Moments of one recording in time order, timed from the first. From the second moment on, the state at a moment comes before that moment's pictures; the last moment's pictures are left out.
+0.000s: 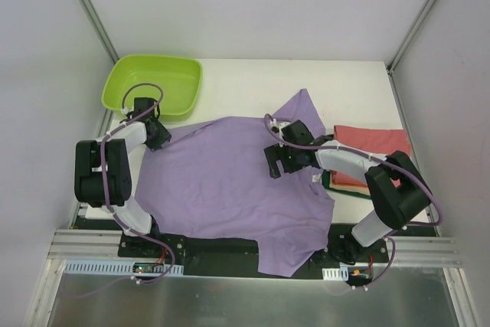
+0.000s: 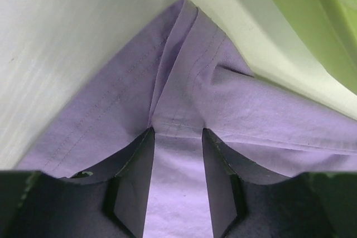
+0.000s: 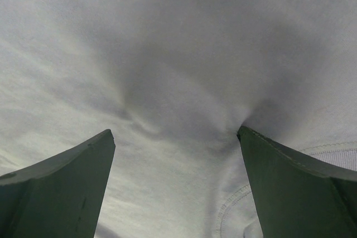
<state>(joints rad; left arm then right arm) 0.07 1.66 0.92 -0.32 -0.07 -0.69 0.64 1.58 0.87 -0.37 -0.08 0.19</state>
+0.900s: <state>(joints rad) 0.07 1.70 1.05 -0.38 -0.12 -0.69 0.60 1.60 0.88 -0.35 -0.10 0.22</state>
